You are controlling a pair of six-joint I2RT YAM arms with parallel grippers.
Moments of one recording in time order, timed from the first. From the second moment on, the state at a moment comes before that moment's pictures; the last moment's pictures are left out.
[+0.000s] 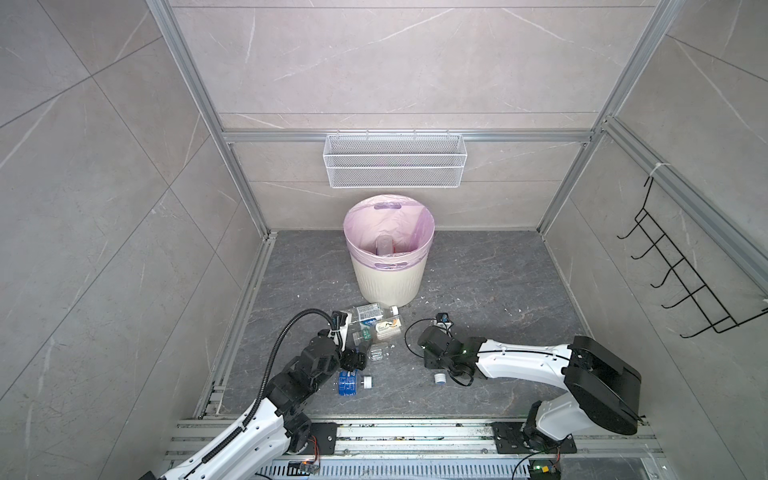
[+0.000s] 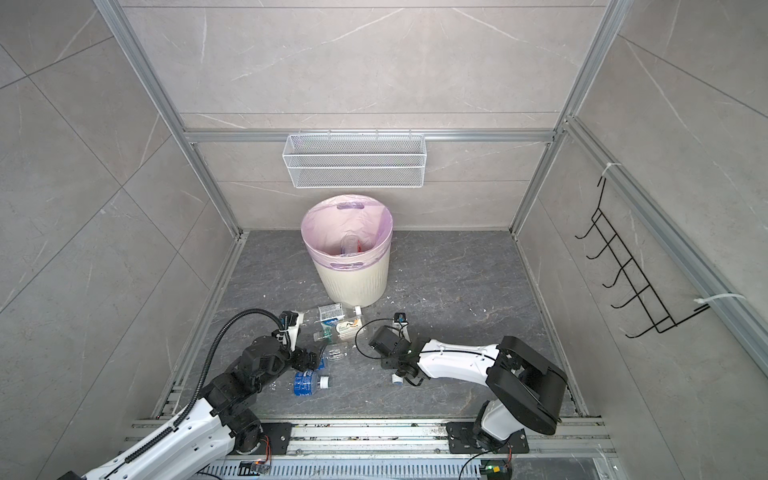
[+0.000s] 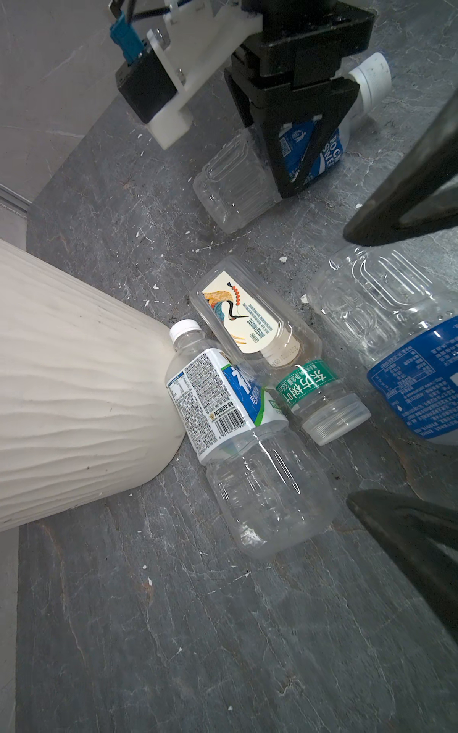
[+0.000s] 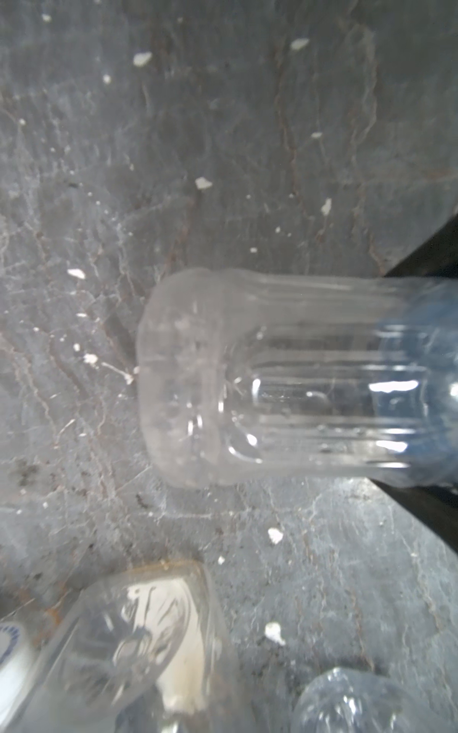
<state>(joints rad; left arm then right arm) -0.69 0.59 0.30 -0.20 -0.12 -0.26 0.98 1.52 0.73 -0.34 0.32 0.87</state>
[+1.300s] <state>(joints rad) -0.69 0.59 0.30 -0.20 -0.12 -0.26 1.21 1.26 0.67 -0.22 0.52 0.62</state>
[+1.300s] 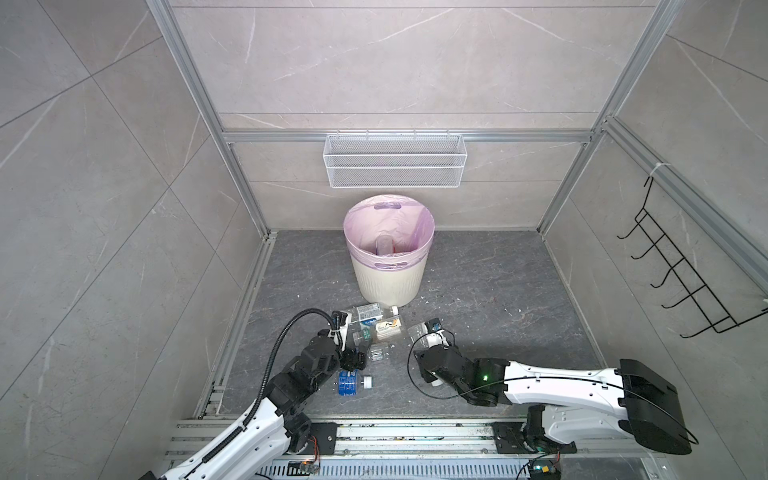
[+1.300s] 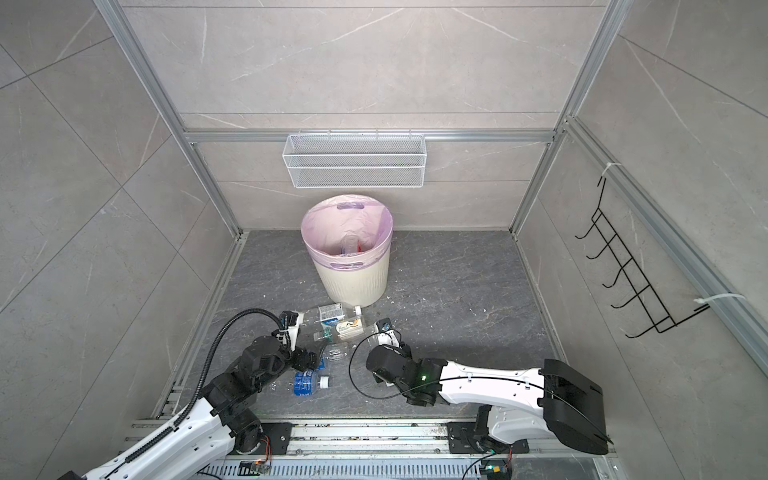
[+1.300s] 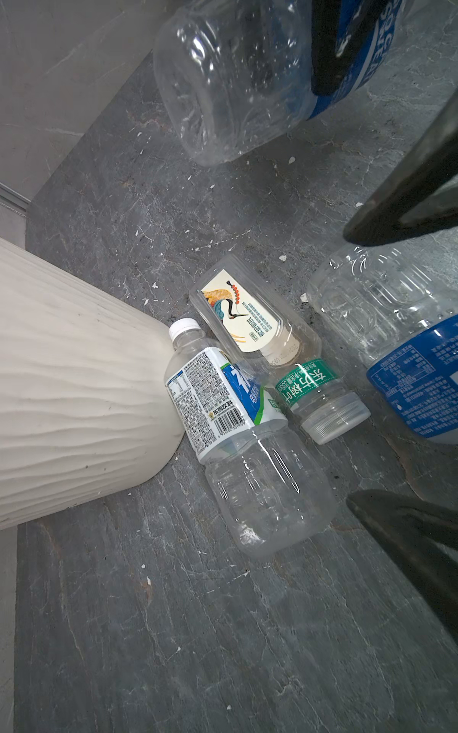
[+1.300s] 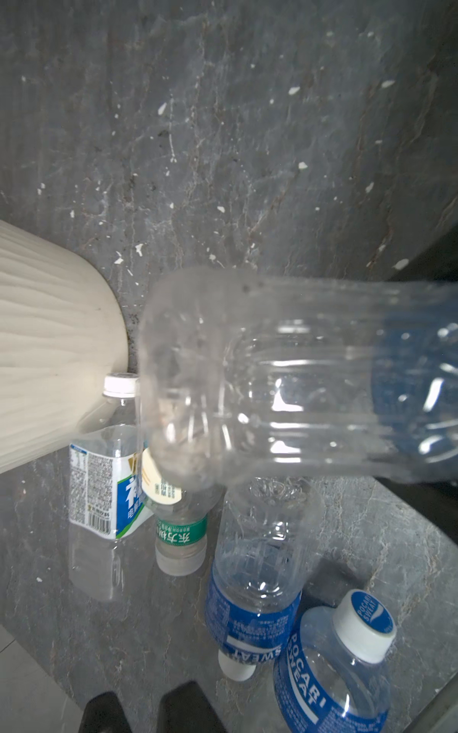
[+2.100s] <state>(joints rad) -0.68 0.59 0.30 -0.20 -0.12 -0.26 1.33 1.16 0.71 -0.19 0.67 0.47</state>
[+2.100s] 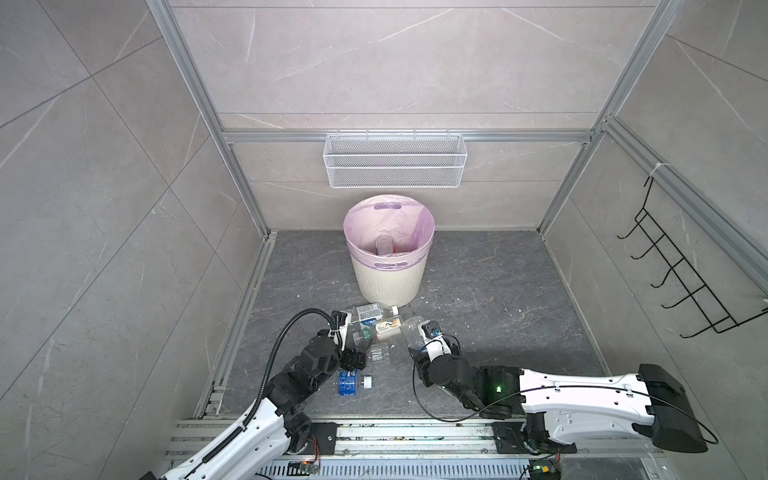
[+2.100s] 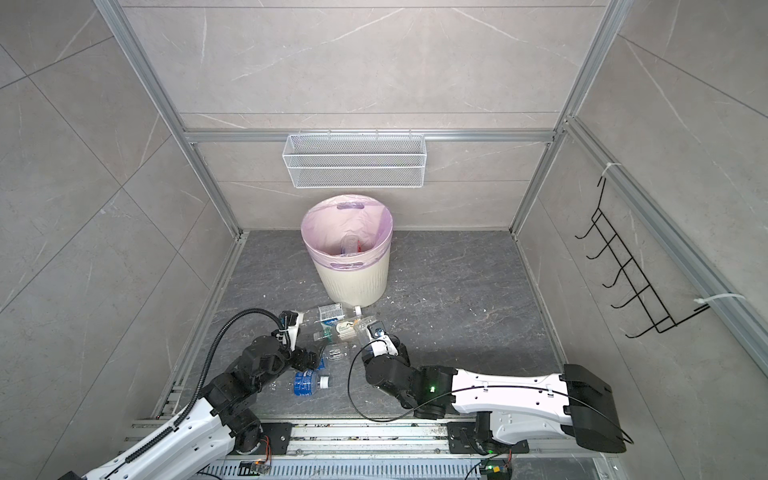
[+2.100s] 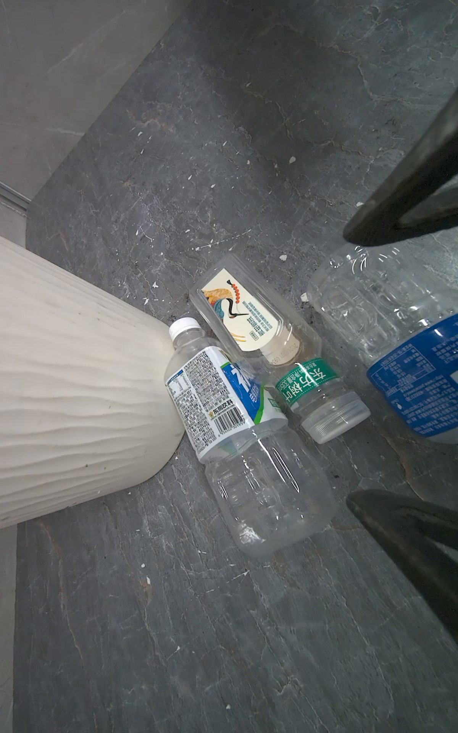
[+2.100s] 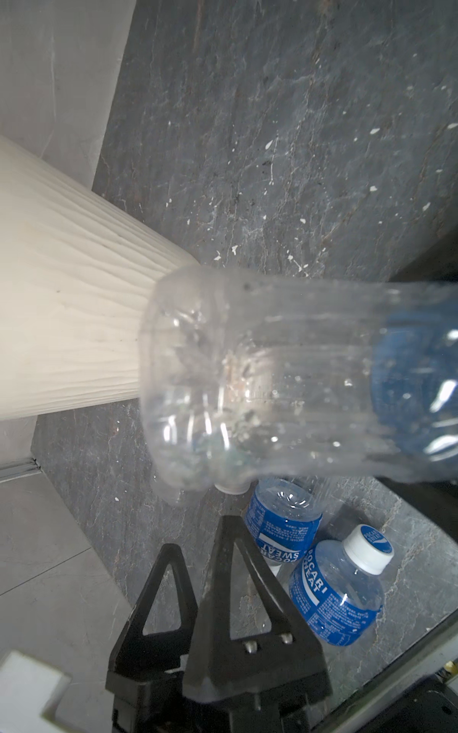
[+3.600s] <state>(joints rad) -0.67 0.57 0.30 -0.20 -0.11 -0.27 0.67 2.23 2.87 -0.78 0.27 0.35</state>
